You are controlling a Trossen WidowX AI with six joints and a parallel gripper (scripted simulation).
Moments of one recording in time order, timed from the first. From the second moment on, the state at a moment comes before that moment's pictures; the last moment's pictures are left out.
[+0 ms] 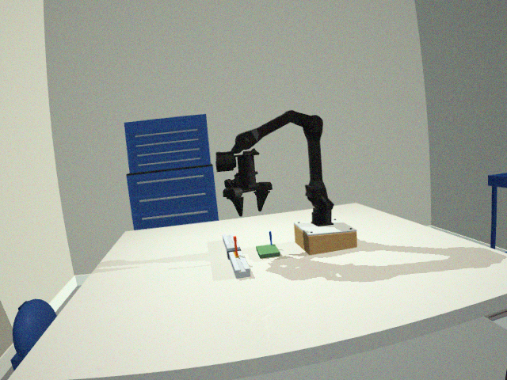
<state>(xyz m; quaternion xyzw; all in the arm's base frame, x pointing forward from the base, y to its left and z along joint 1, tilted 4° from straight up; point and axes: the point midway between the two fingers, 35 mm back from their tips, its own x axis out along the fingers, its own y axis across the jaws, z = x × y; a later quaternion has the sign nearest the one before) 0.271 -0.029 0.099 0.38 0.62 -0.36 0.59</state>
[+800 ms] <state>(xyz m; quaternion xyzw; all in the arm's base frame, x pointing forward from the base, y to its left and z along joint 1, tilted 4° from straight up) 0.197 -0.045 0.032 0.26 0.68 -0.25 0.64</state>
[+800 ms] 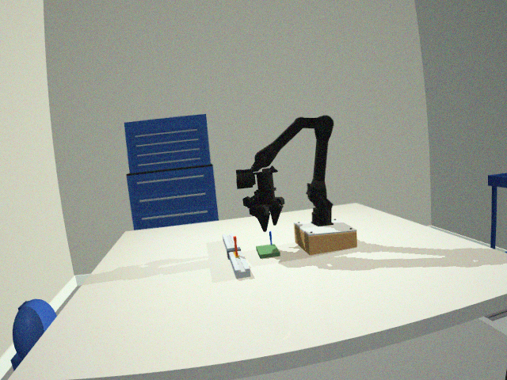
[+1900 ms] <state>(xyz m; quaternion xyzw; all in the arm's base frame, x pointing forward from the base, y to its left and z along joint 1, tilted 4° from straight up) 0.197 -0.044 -0.017 0.26 0.67 -0.25 0.65</state>
